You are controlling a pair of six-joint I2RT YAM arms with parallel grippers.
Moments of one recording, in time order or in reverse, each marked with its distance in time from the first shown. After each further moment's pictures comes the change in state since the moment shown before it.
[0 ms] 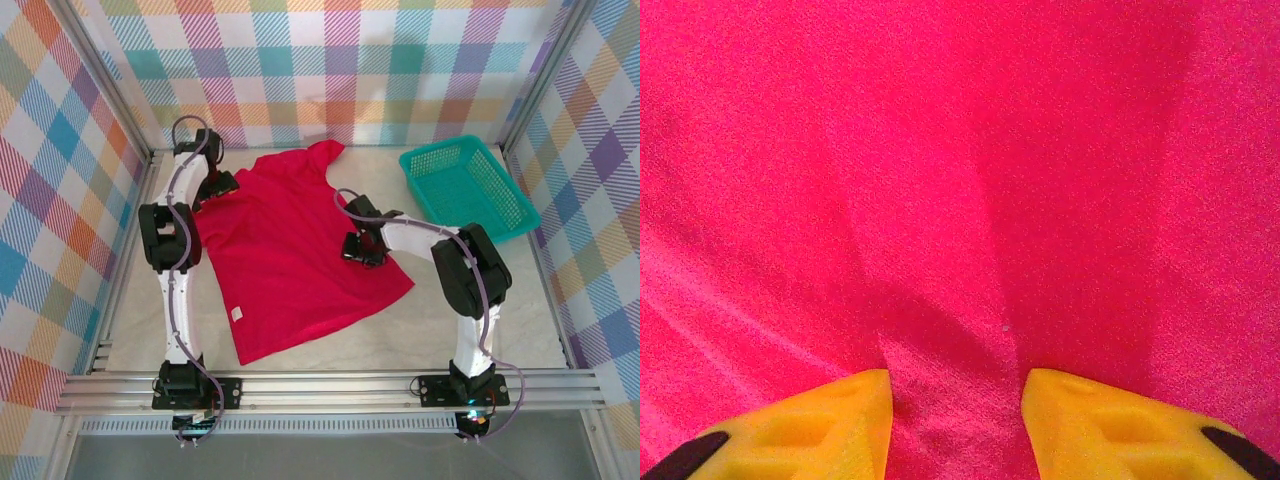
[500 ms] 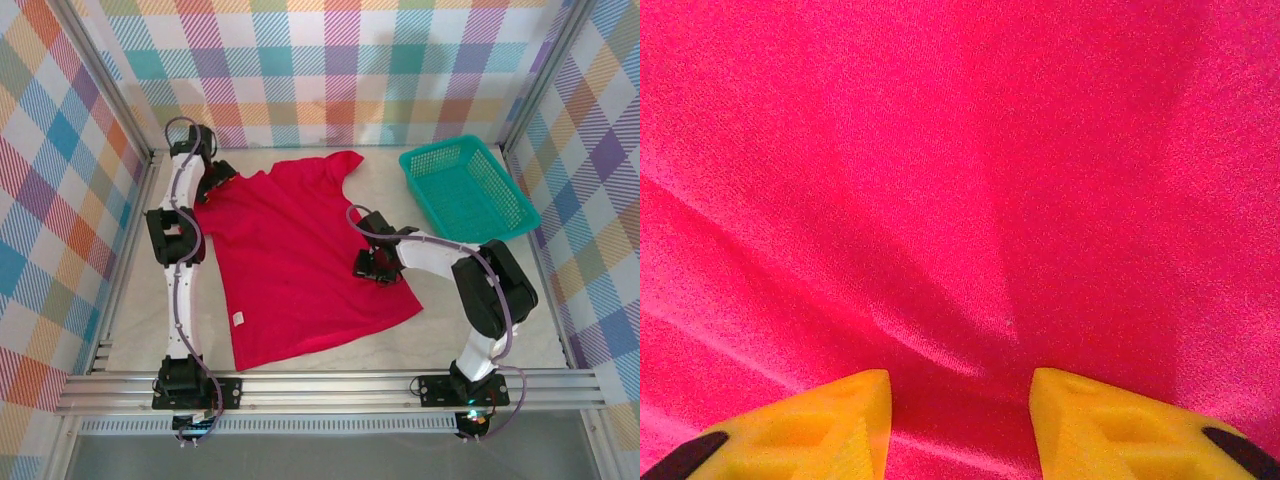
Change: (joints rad) left arm 0.061 0.240 0.351 0.014 0.161 -0.080; right arm 0.000 -0.177 -0.203 -0.033 -0.008 -0.007
